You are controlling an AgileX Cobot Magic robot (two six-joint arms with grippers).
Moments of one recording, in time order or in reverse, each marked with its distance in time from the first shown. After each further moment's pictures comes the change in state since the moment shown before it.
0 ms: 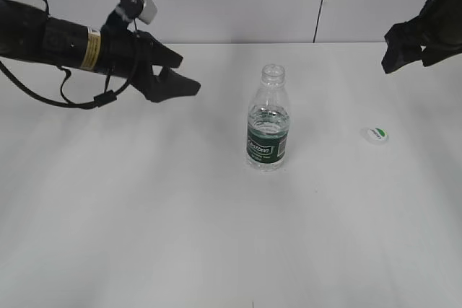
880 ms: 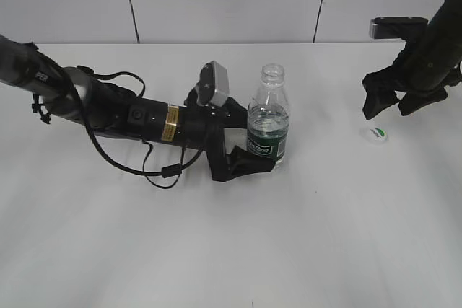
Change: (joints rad) left arm -0.214 0.289 -0.001 -0.294 -0.254 0.423; right arm 0.000 0.188 0.000 0.057 0.041 0.014
